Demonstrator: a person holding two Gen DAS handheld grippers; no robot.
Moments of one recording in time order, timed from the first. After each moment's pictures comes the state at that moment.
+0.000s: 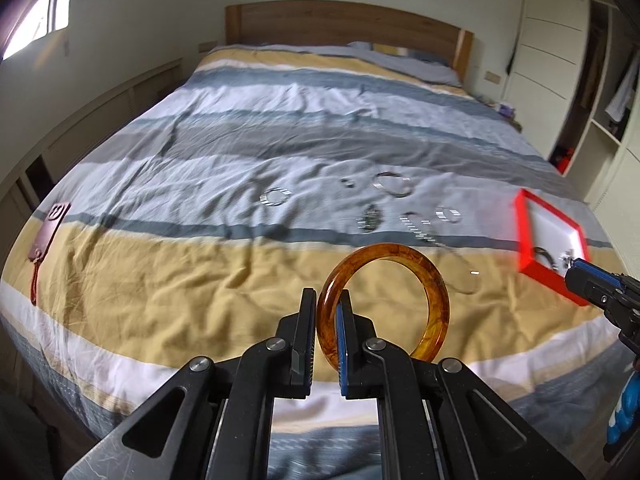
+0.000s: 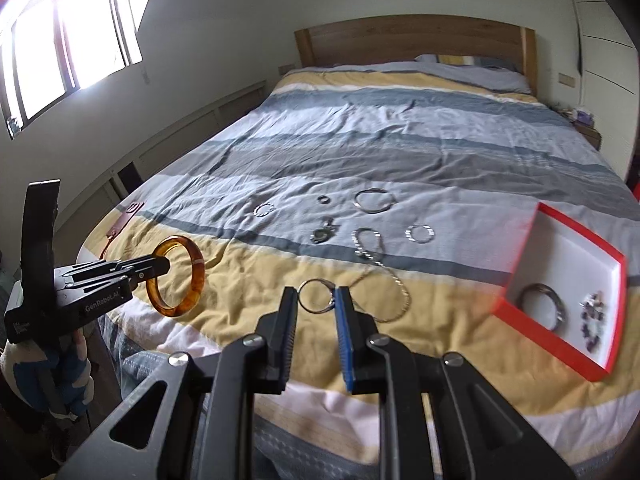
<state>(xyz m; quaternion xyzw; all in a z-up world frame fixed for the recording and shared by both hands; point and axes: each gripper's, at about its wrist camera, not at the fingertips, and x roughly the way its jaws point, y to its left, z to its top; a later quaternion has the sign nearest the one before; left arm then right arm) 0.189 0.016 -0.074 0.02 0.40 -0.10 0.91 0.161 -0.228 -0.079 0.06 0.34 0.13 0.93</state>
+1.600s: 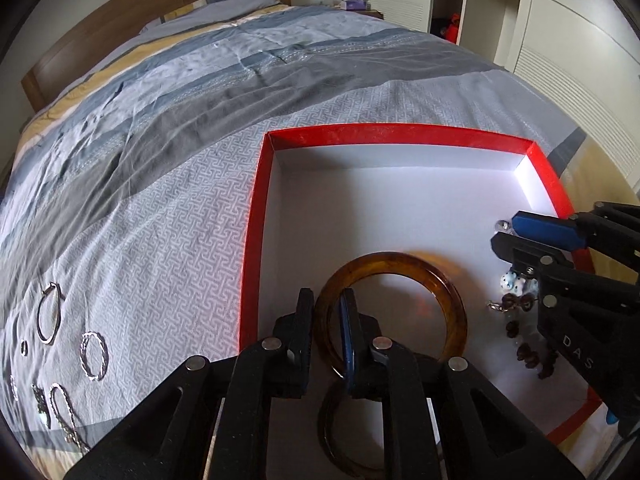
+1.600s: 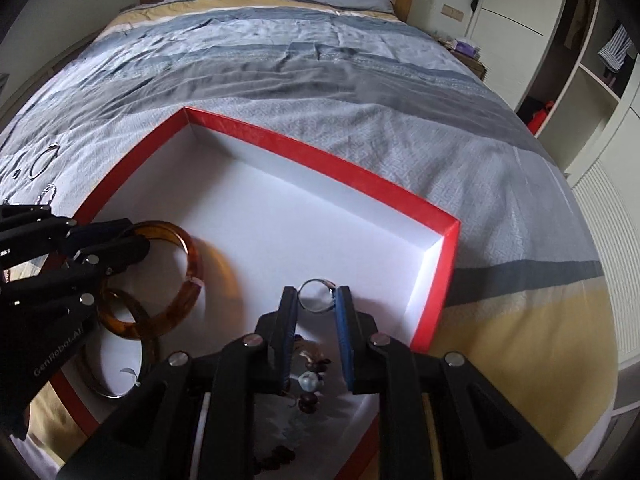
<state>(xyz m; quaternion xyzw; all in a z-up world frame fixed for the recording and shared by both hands) 0.334 -0.417 -0.197 0.19 0.46 -0.29 0.81 0.300 -0.527 -0.203 -0.01 0.48 -0.11 0.87</state>
